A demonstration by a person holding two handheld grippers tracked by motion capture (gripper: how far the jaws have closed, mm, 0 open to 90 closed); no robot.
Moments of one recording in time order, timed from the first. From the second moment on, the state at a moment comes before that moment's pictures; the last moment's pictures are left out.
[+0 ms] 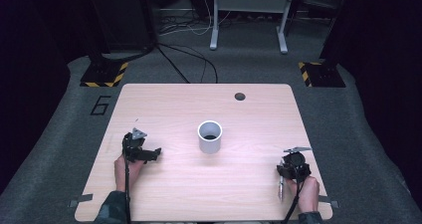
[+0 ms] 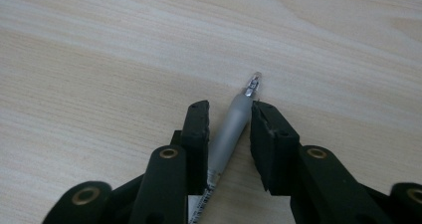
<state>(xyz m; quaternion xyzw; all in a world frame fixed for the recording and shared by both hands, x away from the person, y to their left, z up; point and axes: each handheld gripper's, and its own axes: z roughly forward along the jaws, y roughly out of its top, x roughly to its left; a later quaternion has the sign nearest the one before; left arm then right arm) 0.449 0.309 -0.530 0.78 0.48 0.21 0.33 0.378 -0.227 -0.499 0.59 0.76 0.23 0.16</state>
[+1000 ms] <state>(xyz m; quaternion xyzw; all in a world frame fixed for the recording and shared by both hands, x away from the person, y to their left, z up) 0.449 0.309 -0.531 0.78 0.48 0.22 0.33 0.407 -0.226 -0.488 0.54 0.82 0.14 0.10</state>
